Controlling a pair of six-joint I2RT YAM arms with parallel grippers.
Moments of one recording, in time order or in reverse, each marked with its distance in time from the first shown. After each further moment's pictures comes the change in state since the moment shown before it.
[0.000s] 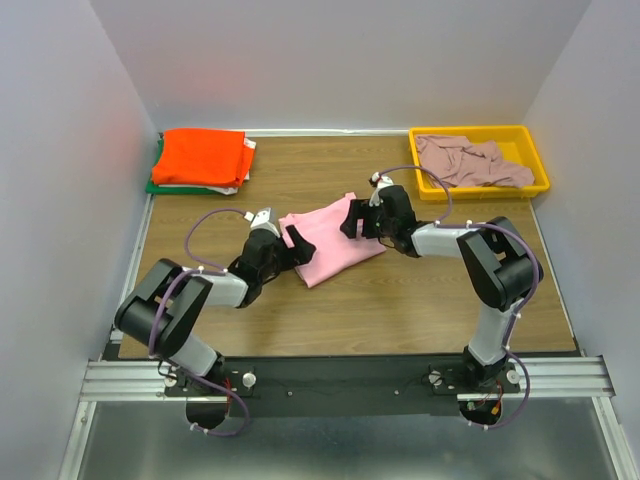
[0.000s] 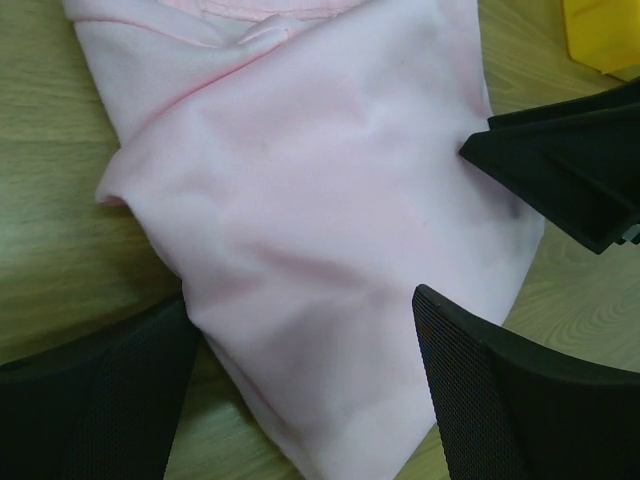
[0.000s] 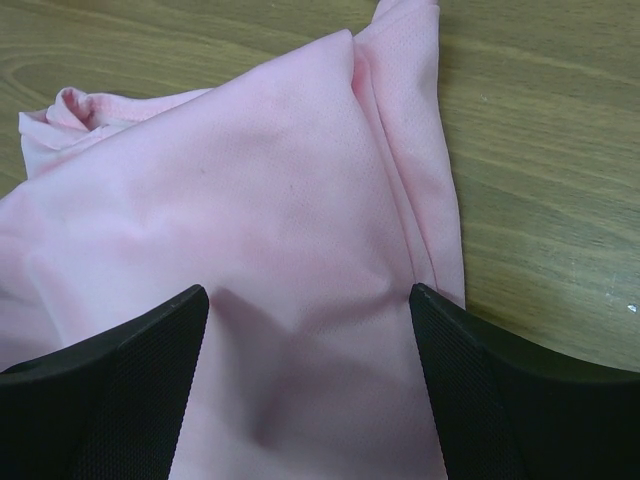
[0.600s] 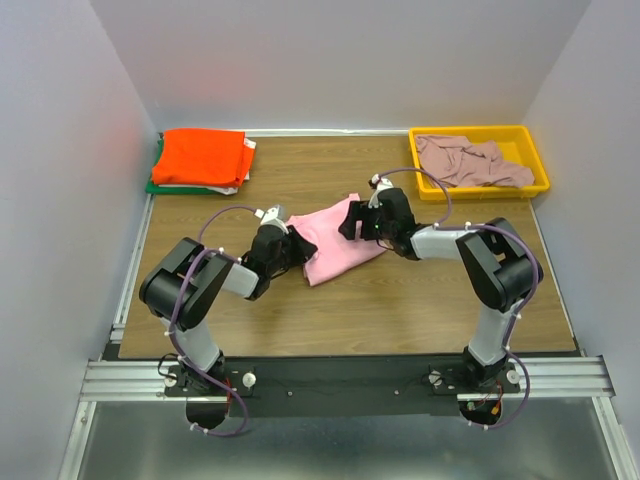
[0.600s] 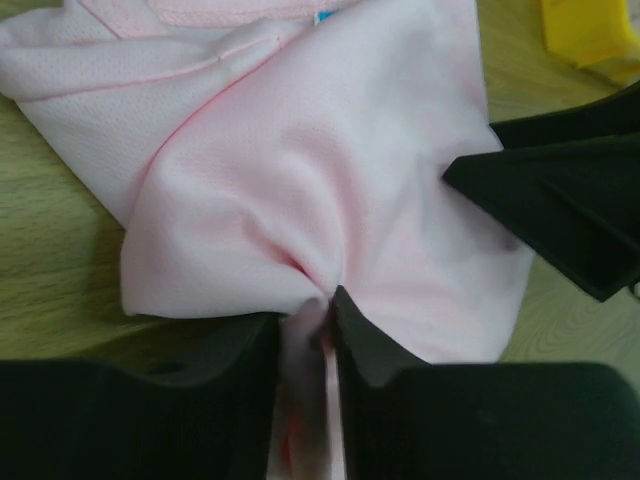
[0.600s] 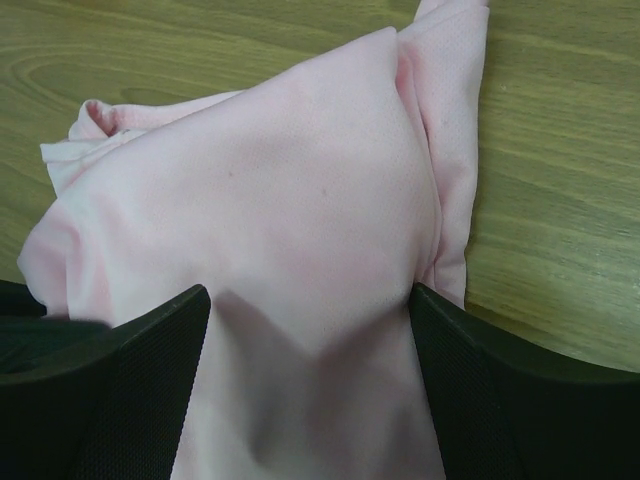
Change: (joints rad) left arm 0.004 0.208 0.075 0.172 0.096 -0.063; right arm 0.013 -0.002 -0.019 0.025 -0.001 0.029
